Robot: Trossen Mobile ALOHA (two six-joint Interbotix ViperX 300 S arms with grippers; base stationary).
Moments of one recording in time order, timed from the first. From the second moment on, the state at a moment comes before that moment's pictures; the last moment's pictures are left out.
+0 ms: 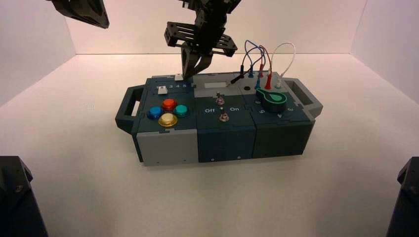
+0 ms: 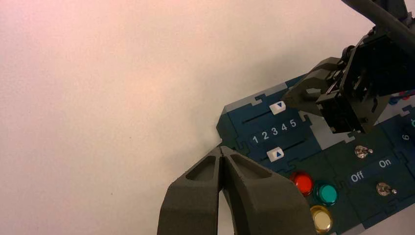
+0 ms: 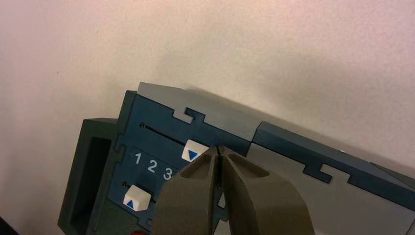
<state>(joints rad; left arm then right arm) -0.33 -0.56 0.98 -0.04 0.47 -0.01 0.70 0.37 0.32 0.40 0.47 -0.01</state>
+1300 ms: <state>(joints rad) -0.33 -0.56 0.98 -0.04 0.47 -0.01 0.73 0.39 0.30 0.42 0.48 -0.01</state>
